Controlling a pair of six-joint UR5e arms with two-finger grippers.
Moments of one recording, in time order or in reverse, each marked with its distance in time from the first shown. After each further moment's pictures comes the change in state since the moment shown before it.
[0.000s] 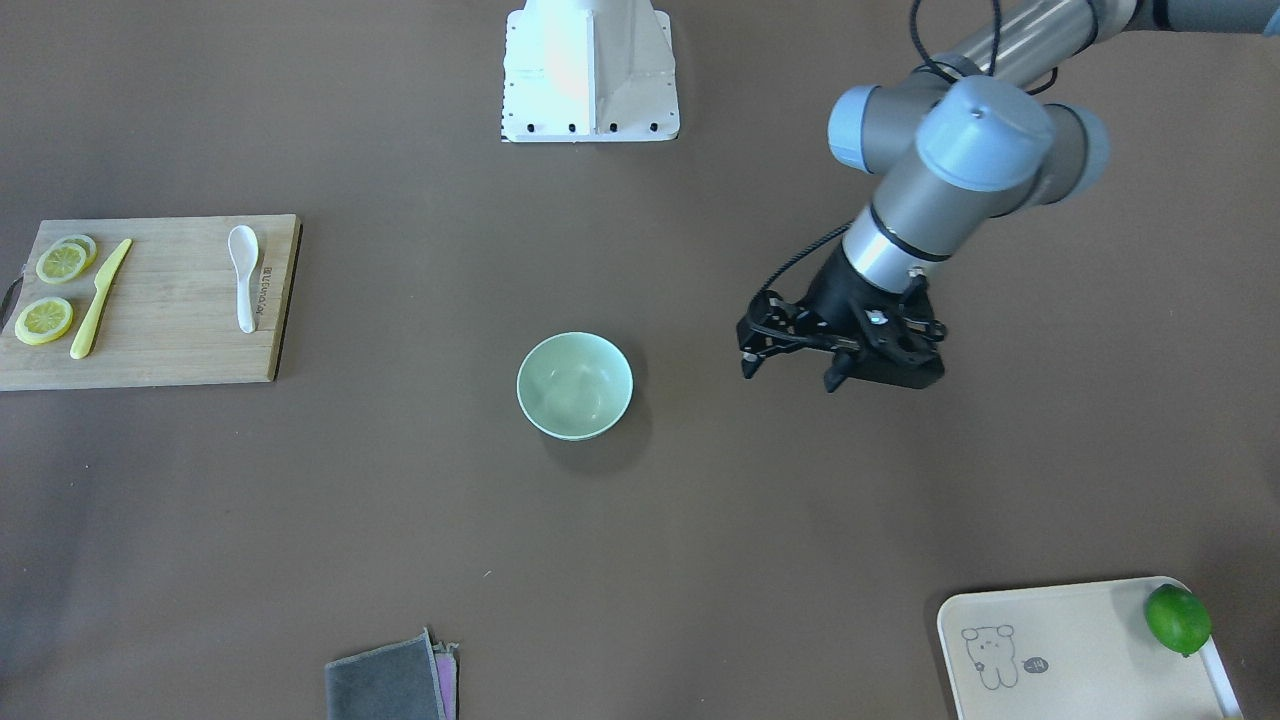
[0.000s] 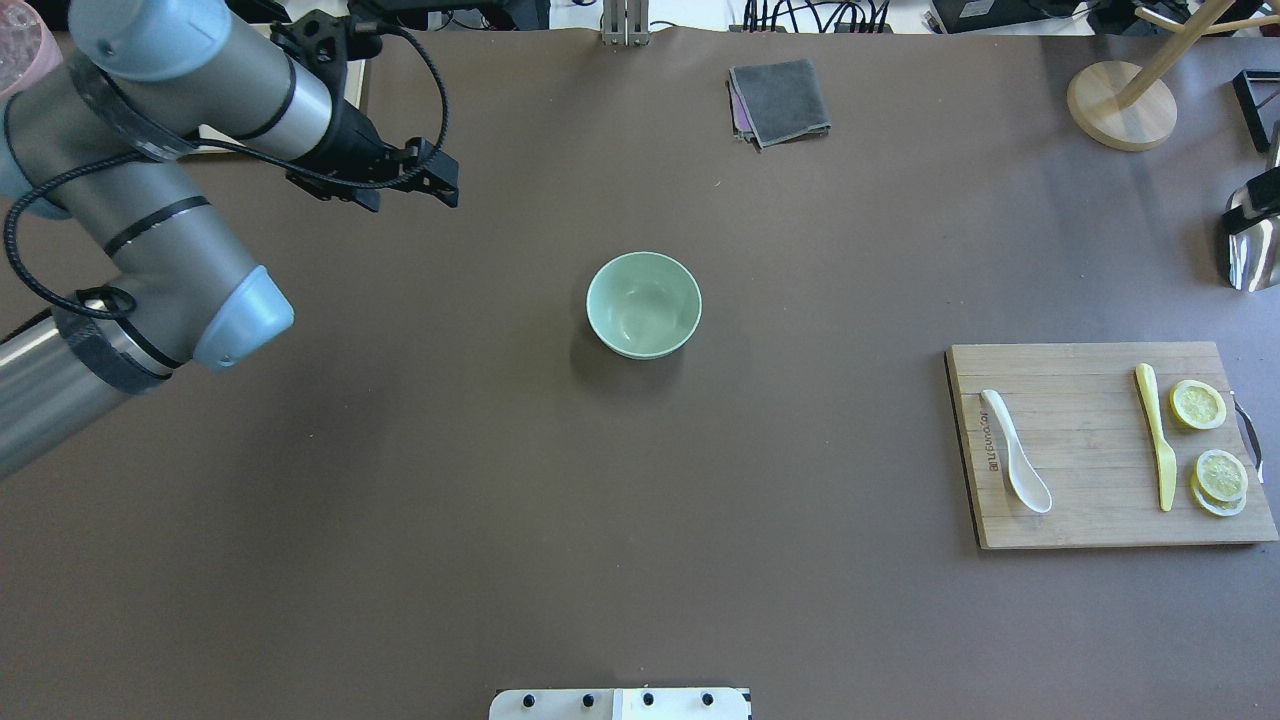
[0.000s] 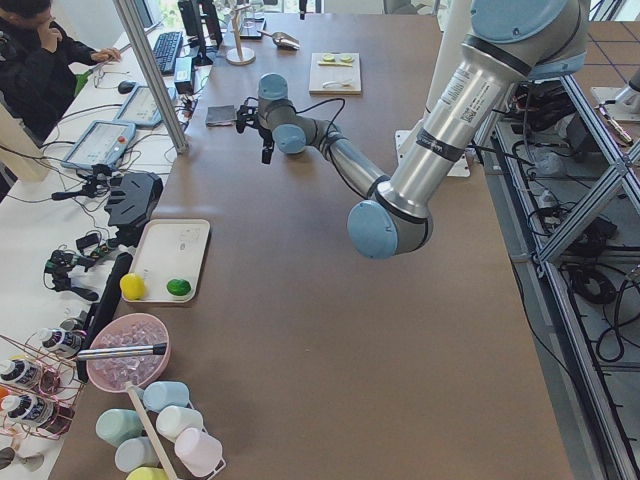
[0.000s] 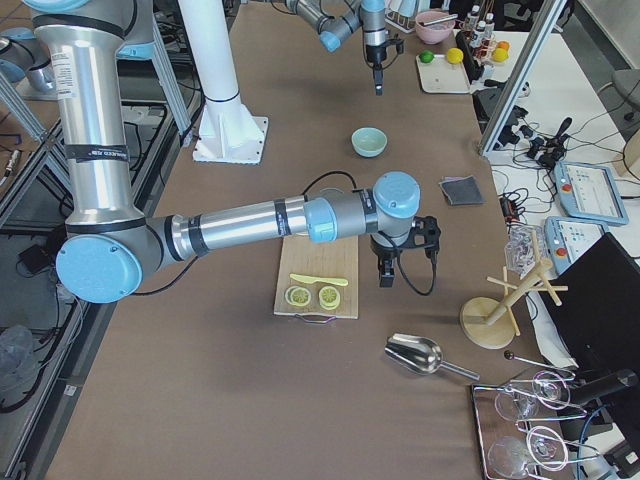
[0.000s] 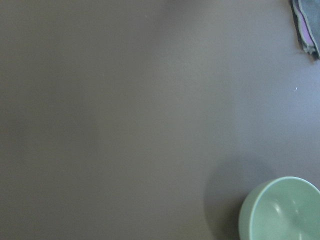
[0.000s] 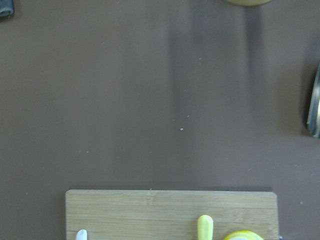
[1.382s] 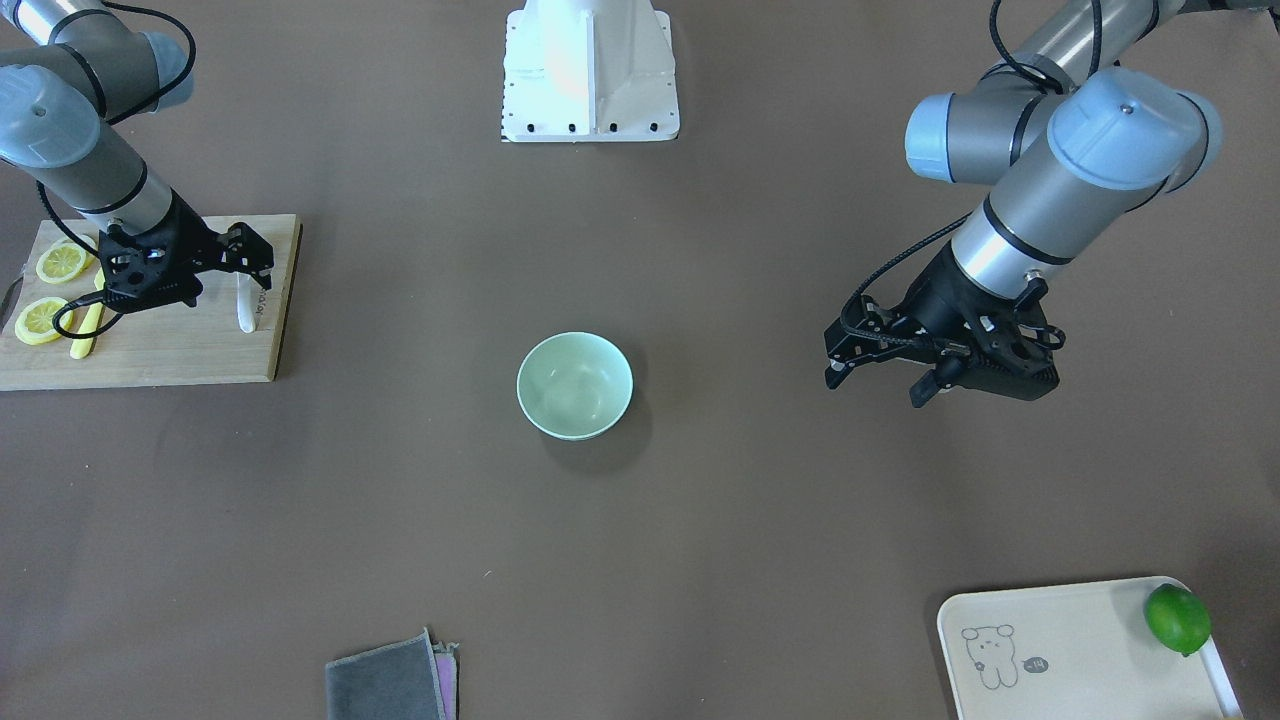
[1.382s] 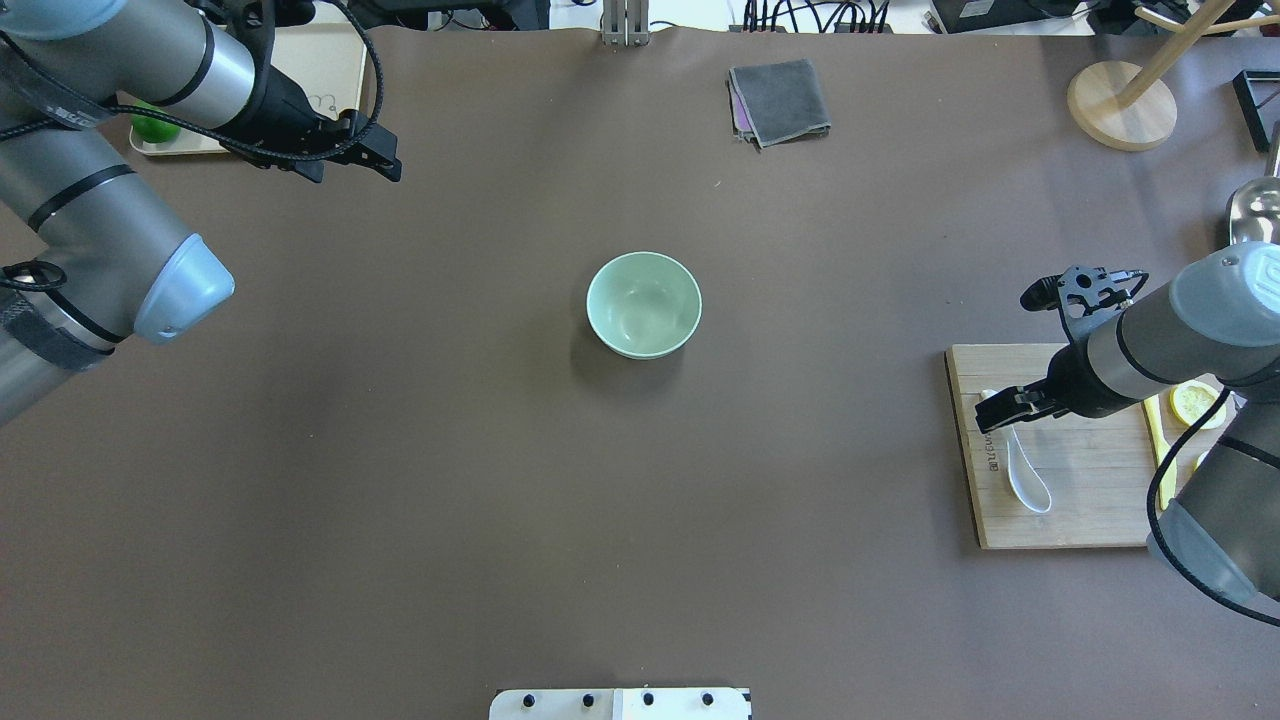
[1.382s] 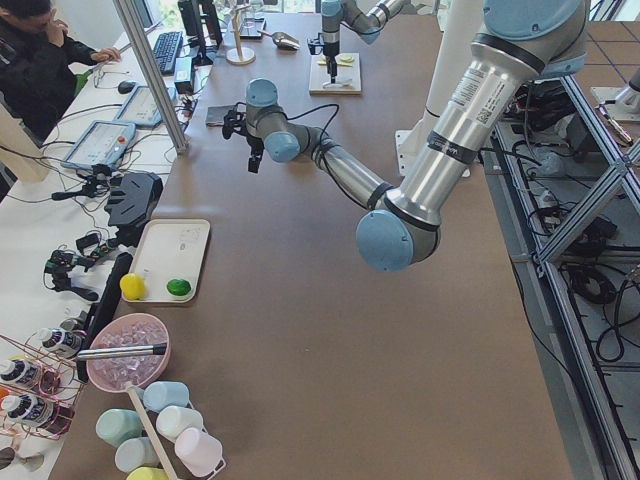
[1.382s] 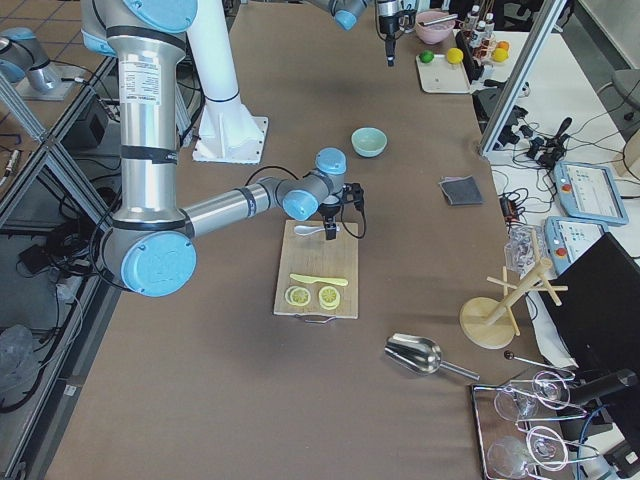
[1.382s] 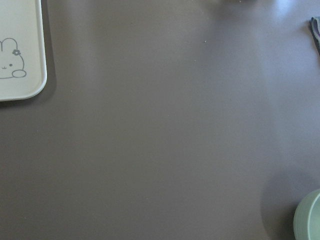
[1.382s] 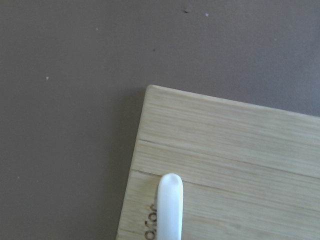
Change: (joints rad) left arm -0.054 0.038 -0.018 -0.002 -0.022 0.068; right arm -0.576 -0.071 -0.025 0.383 -0.313 0.335
